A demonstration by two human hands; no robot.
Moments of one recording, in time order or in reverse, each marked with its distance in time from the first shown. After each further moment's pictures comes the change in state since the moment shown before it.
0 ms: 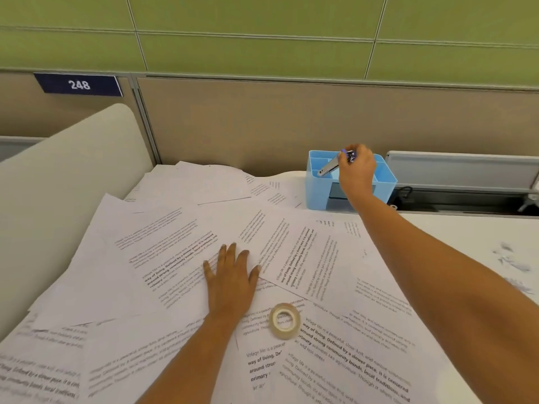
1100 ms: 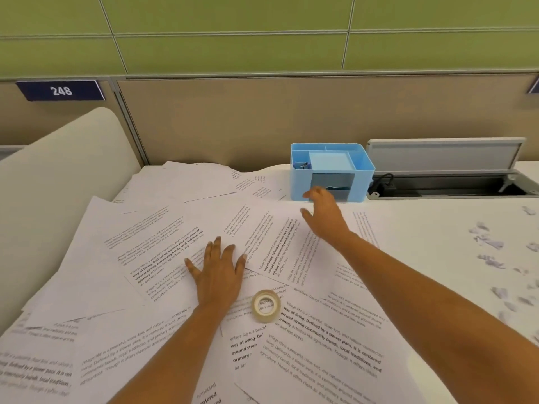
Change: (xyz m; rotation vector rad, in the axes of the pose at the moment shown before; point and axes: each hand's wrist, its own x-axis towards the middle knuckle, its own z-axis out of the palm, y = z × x) left_hand -0.010 0.013 -0.007 -0.032 -0.004 -0.062; right_hand -0.081 0.050 -0.016 -0.389 -0.502 -0.128
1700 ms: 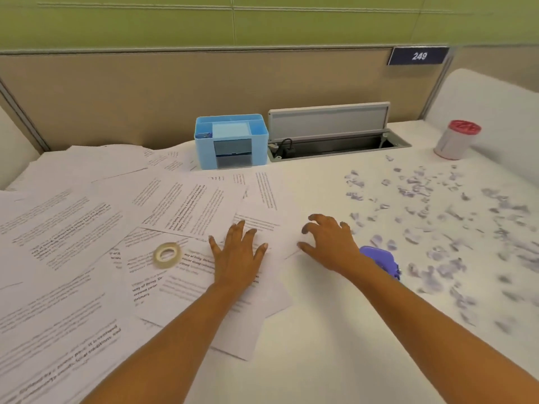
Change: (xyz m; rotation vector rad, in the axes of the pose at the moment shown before) left_hand -0.121 0.169 0.045 -0.064 -0.092 0.368; right_hand -0.216 0.116 -0.128 -0.439 -0.255 0.150
